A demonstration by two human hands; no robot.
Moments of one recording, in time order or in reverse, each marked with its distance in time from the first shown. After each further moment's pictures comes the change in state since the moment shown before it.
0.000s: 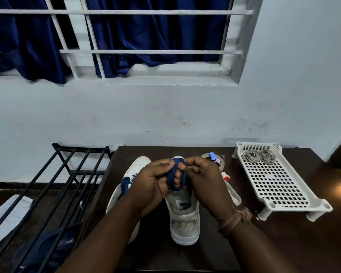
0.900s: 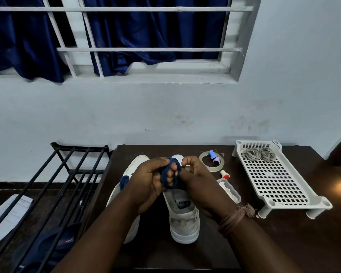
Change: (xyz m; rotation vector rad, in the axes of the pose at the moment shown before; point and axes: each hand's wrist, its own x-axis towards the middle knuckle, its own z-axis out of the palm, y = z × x) left_hand 0.004 0.002 -0.009 0.087 0.131 -0.043; right_hand -0.001 0.005 0.011 0.326 -0.190 0.166
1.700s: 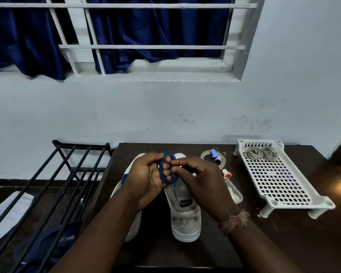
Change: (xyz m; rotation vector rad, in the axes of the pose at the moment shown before) left_hand 0.008 0.002 -0.010 -0.179 -0.009 -0.059; right_hand -0.003 0.000 -0.012 -0.784 0.123 -0.605
